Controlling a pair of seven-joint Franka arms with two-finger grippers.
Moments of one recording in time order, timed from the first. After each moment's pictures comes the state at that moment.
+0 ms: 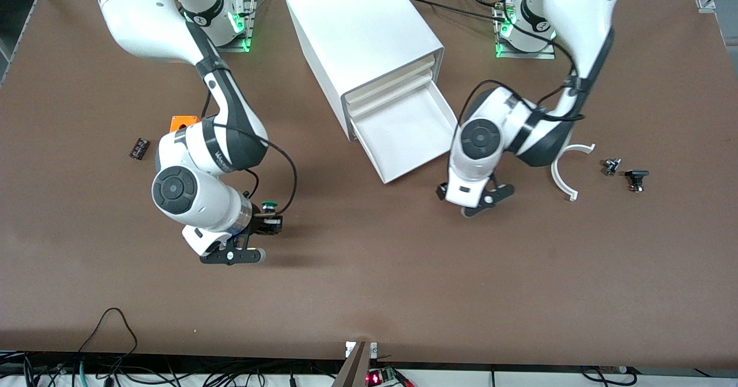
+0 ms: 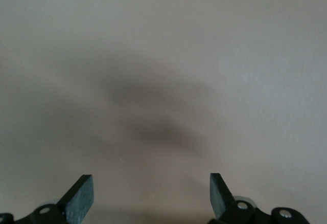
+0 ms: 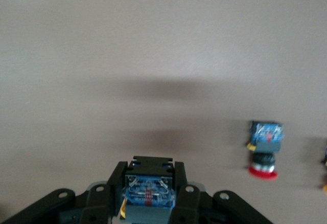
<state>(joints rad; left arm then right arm) -0.27 0.59 -0.29 -1.68 0.26 2.08 -1.14 0.33 0.80 0.02 -1.17 0.06 2.03 0.28</state>
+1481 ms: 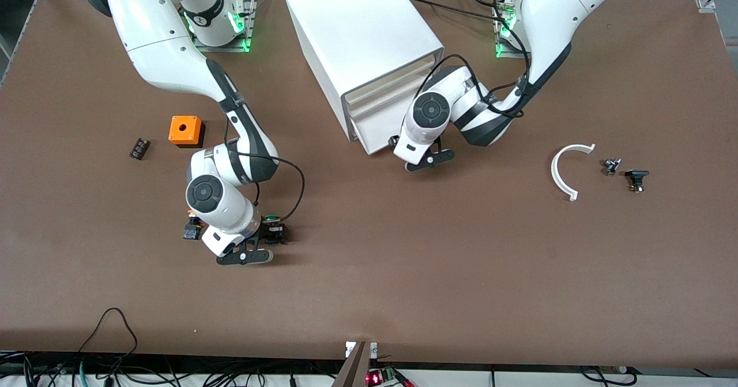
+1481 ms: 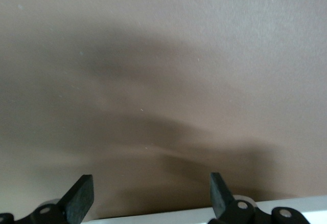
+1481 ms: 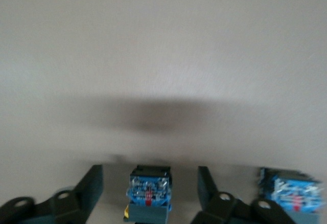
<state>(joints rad) -0.05 0.64 -0.70 -1.88 0.26 2.18 -1.19 0.32 0.86 0.01 -1.37 0.01 2.39 0.23</state>
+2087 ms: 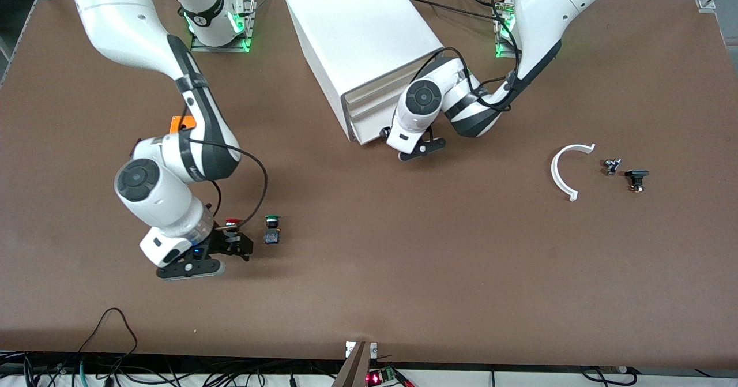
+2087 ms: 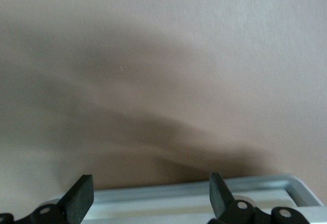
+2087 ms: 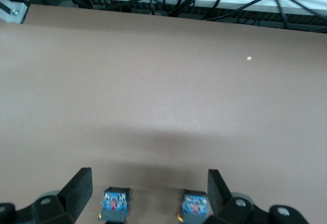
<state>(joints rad) -0.05 0.64 -0.77 -1.92 0.26 2.23 -1.32 0.25 0.69 -0.02 -1.35 0.01 2.33 0.13</state>
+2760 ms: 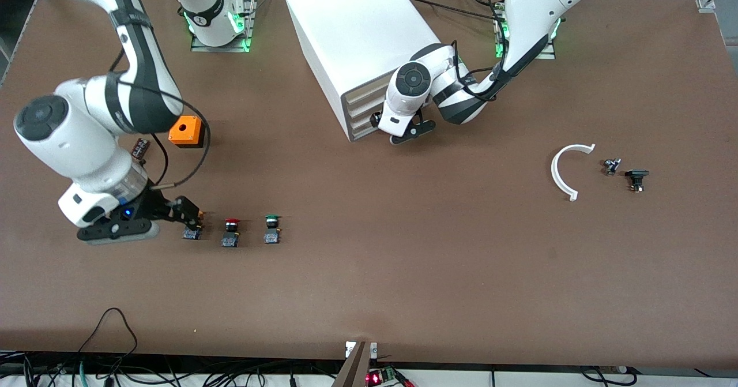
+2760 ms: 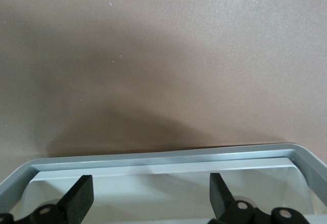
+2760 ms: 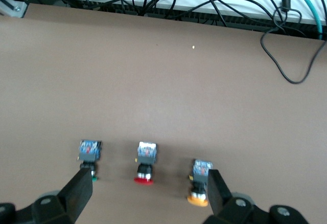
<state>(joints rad) -0.05 0.64 -0.81 -2.00 0.26 2.32 -1.42 0.17 0.33 -0.02 -1.68 0.01 2.29 0.02</state>
